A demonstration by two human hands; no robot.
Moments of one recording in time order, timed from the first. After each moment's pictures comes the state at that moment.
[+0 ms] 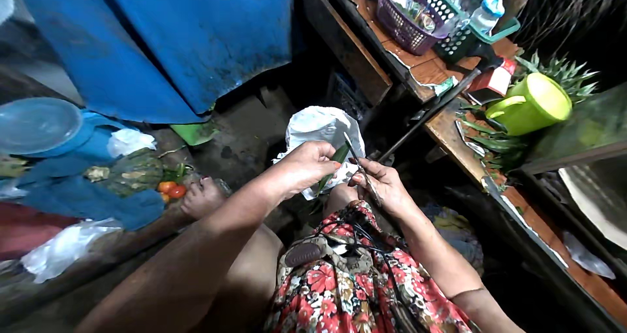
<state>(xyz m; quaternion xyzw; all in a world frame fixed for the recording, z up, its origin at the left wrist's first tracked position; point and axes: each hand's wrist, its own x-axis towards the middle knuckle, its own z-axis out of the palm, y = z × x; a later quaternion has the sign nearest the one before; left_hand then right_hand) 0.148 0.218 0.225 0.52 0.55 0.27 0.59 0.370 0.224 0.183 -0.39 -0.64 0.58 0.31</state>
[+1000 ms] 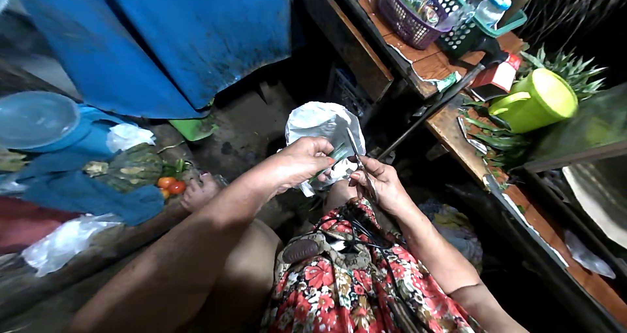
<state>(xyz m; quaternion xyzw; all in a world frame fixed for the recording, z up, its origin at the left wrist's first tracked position) 0.143 0.219 0.233 0.51 0.56 0.24 0.61 0.371 0.225 0.175 -0.40 -0.62 0.60 0.31</state>
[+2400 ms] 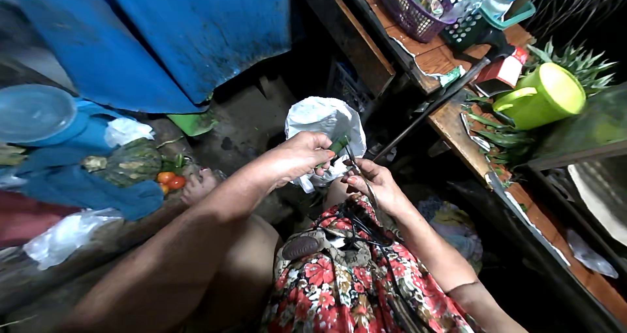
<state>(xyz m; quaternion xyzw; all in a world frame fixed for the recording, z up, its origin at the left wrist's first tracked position) 0.143 0.226 0.227 0.52 0.57 0.22 0.60 0.372 0.222 0.166 -0.40 -0.64 0.60 0.26</state>
